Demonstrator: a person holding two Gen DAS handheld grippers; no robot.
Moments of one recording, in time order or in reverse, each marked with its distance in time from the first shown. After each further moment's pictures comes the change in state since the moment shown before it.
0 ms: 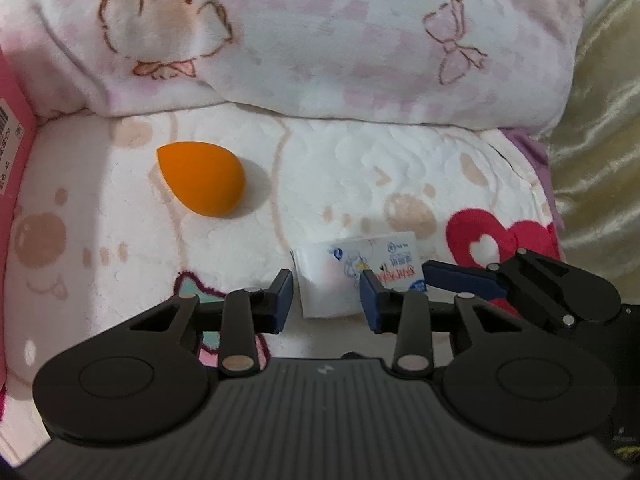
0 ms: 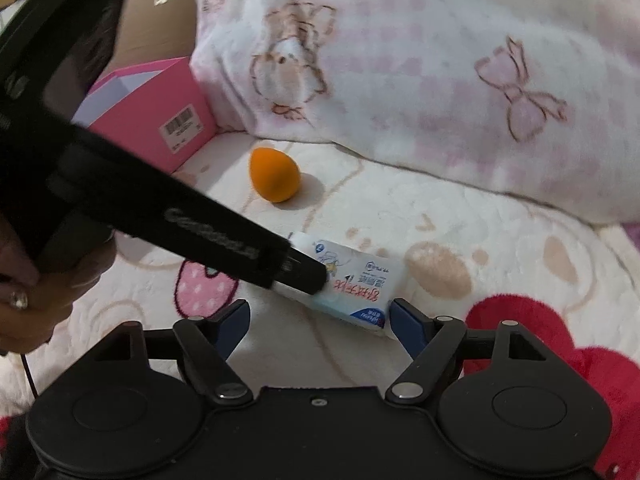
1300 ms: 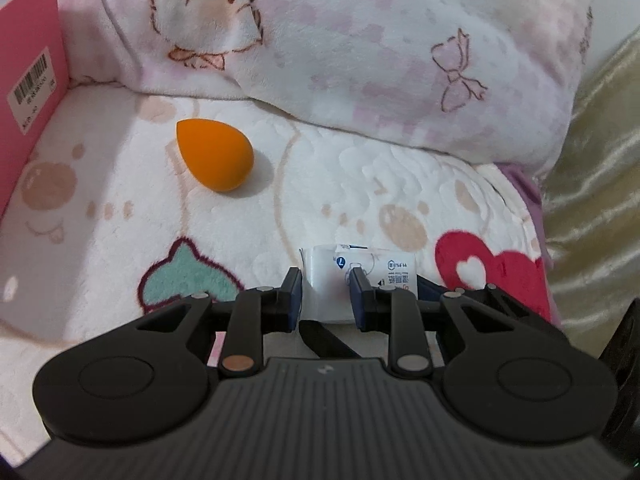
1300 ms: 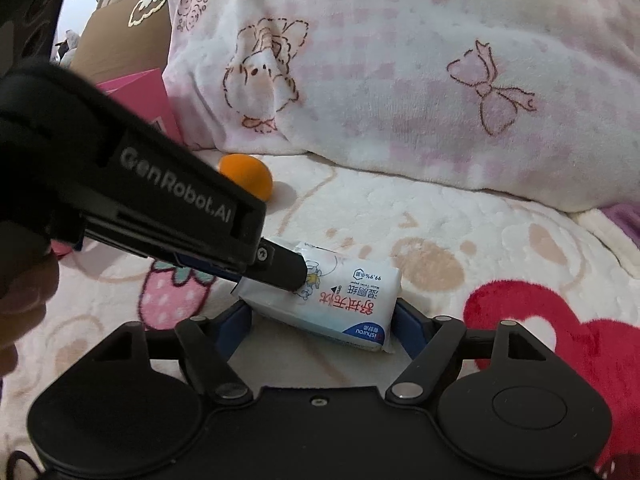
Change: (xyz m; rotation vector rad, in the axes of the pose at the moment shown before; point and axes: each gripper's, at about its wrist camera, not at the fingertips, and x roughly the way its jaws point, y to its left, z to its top) left arm -0.013 -0.002 -0.029 -0.108 -0.129 0.004; right arm 0.003 0.022 -0.023 0.019 -0.120 -0.128
